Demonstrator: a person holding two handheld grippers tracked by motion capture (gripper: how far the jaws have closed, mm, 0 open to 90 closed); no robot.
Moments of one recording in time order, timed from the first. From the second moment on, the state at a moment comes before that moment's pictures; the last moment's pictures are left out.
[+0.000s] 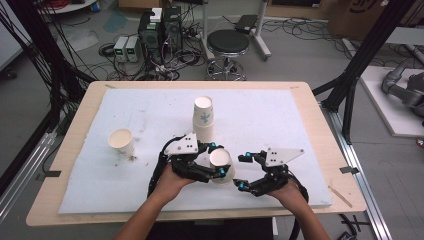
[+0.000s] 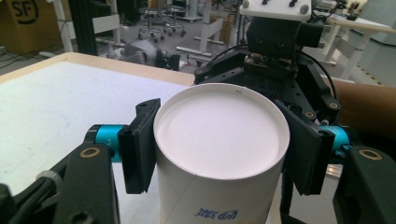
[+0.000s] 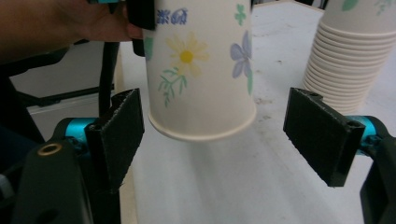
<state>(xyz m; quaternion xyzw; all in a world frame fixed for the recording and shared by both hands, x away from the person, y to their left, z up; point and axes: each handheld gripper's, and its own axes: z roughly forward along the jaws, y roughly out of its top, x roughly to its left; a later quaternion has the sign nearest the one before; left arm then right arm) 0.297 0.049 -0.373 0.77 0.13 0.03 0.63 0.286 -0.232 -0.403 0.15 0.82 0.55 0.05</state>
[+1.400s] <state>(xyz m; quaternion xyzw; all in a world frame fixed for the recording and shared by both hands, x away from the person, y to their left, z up) 0.290 0.035 -0.377 0.77 0.11 0.02 0.63 0.291 -0.212 -0.406 0.10 0.83 0.54 0.00</state>
